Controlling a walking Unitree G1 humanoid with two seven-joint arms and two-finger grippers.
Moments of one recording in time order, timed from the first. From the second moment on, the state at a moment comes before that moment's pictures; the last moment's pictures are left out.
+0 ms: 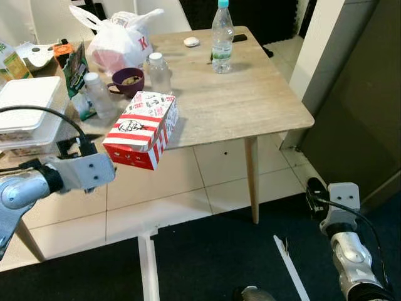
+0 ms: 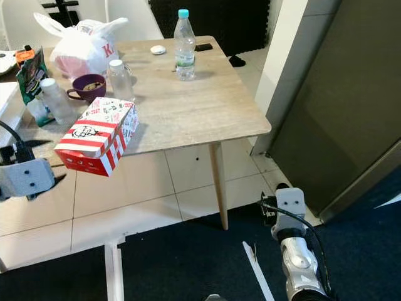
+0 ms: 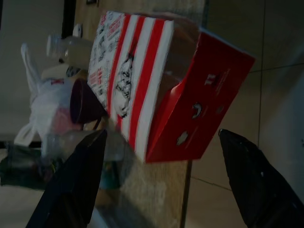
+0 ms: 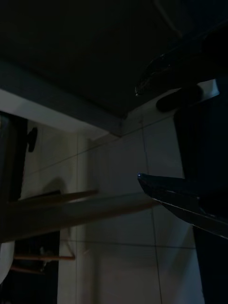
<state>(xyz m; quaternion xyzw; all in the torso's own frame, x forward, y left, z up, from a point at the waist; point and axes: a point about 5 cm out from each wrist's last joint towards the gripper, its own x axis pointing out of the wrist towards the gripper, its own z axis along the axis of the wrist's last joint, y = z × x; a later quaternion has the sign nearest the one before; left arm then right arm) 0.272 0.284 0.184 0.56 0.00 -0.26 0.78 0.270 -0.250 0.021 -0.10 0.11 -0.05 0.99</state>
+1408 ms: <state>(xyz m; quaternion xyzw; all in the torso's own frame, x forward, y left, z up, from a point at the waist) 0.307 0.244 0.153 0.58 -0.08 -0.26 0.77 0.265 -0.253 0.019 -0.10 0.11 -0.06 0.99</state>
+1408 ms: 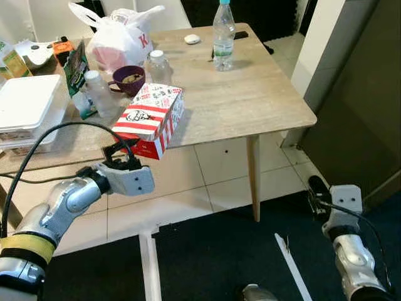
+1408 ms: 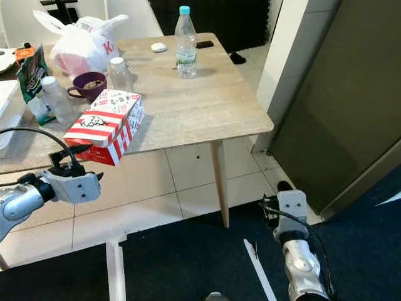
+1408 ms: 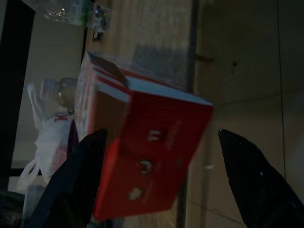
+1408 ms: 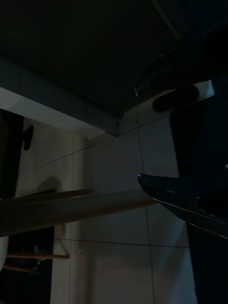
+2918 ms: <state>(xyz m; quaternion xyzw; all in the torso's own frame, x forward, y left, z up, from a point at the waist) 0.350 0.221 0.156 0.59 -0.05 -0.30 0.75 0.273 -0.251 0.026 -0.10 0.10 -0.06 0.99</state>
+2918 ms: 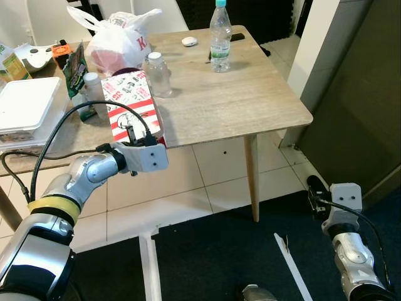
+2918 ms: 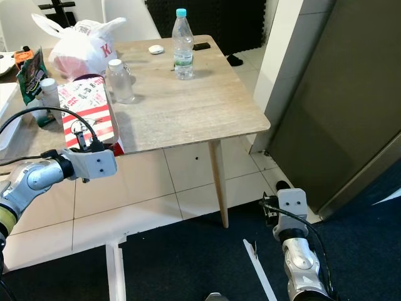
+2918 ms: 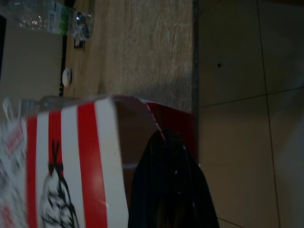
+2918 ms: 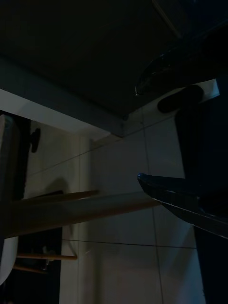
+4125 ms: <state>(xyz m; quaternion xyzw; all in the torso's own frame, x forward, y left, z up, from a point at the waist) 0.339 0.121 0.203 0.53 -0.27 -0.32 0.74 0.327 -0.115 0.246 0.08 -0.18 0.26 0.95</state>
